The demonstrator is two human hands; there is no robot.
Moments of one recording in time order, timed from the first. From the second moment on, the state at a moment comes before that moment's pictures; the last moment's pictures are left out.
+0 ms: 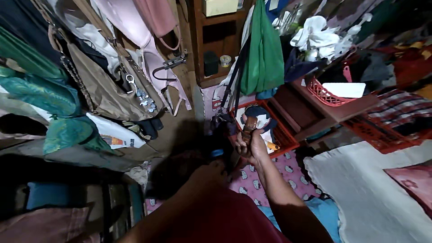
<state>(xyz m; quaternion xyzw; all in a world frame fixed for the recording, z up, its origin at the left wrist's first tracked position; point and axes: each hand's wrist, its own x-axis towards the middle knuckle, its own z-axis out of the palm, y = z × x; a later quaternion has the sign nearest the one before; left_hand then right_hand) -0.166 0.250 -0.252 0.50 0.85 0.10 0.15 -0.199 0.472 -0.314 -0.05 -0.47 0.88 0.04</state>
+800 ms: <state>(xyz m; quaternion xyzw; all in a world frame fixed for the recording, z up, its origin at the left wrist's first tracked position) -0.238 0.172 -0.269 0.44 0.78 0.26 0.35 -0.161 0.402 -0.337 0.21 -0.71 0.49 -0.46</state>
